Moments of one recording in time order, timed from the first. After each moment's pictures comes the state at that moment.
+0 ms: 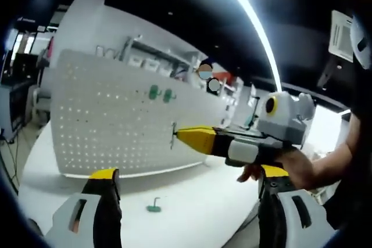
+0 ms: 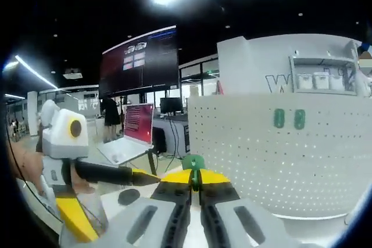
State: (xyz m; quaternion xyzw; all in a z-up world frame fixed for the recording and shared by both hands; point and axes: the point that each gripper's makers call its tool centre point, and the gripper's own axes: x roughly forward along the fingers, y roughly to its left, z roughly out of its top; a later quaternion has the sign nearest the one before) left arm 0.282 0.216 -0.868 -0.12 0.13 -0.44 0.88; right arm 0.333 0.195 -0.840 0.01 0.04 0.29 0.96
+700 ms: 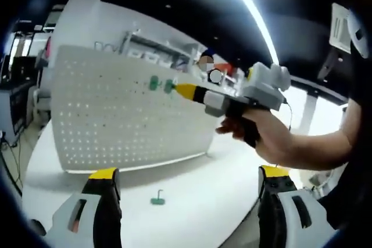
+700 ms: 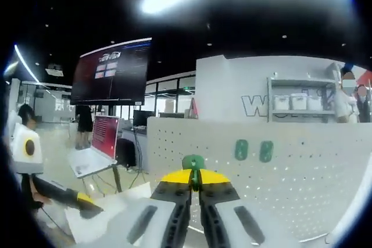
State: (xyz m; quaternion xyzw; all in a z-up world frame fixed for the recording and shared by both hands) left arm 0.281 0.219 -0.885 -0.09 0.15 -0.43 0.88; right arm 0.406 0.134 -0.802 -0.02 -0.03 0.18 0.98
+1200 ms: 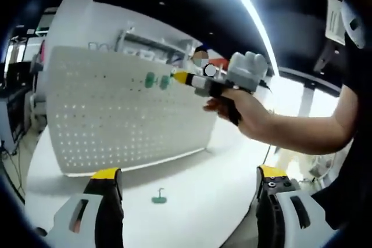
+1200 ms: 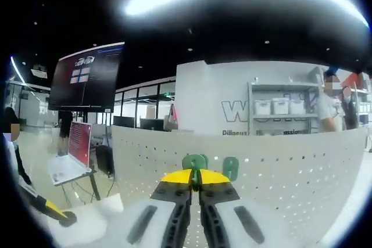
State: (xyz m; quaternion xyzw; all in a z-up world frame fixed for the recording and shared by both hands) left arm 0.282 0.215 -0.891 -0.06 0.16 -0.45 0.88; right arm 0.454 0.078 -0.785 0.00 -0.05 0.11 0.99
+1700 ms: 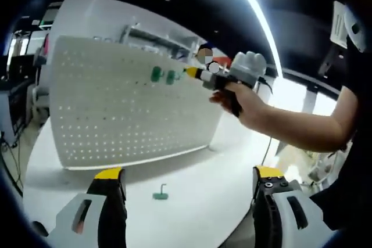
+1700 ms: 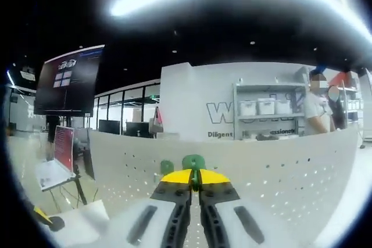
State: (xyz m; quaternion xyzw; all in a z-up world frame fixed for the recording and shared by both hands) left arm 0.289 0.220 -0.900 -0.08 0.17 -0.44 0.88; right arm 0.472 0.034 -0.779 0.01 -0.05 0.06 1.00
